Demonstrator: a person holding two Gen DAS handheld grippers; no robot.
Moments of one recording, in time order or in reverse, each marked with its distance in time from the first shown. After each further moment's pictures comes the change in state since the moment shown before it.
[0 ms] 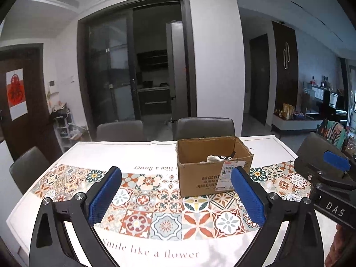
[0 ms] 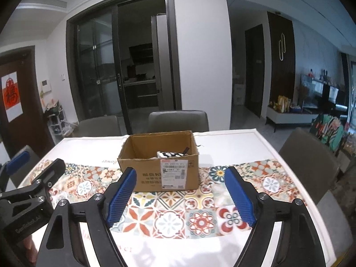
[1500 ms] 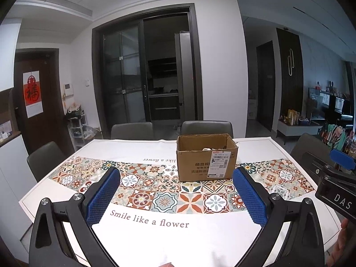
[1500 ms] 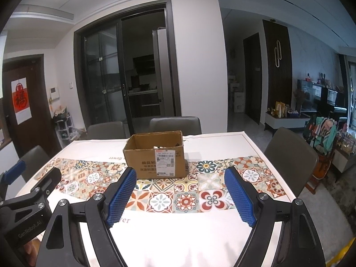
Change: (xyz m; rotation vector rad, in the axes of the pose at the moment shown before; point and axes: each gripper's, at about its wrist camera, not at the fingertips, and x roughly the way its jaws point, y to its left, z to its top) left arm -0.121 -0.034 -0.040 -0.020 -0.048 0.072; right arm -0.118 -0.048 -0.043 0.012 -0.070 0.035
